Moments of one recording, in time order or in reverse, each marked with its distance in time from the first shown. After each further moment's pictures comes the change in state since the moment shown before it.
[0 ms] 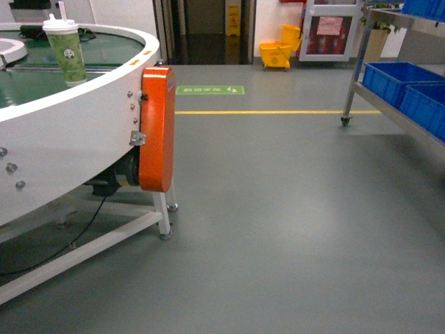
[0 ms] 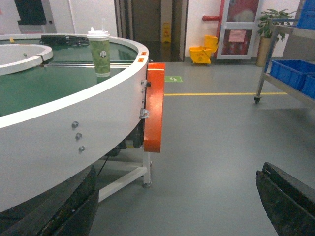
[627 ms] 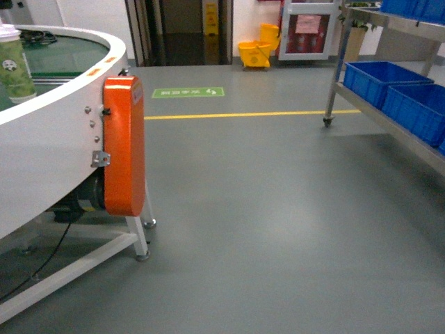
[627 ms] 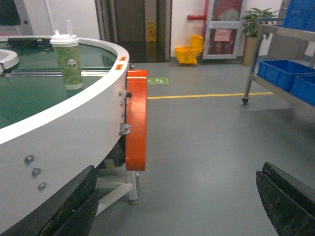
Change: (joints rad) left arm 0.001 0.000 0.000 0.000 0.000 0.000; right arm 0.000 0.000 0.000 0.000 0.000 0.000
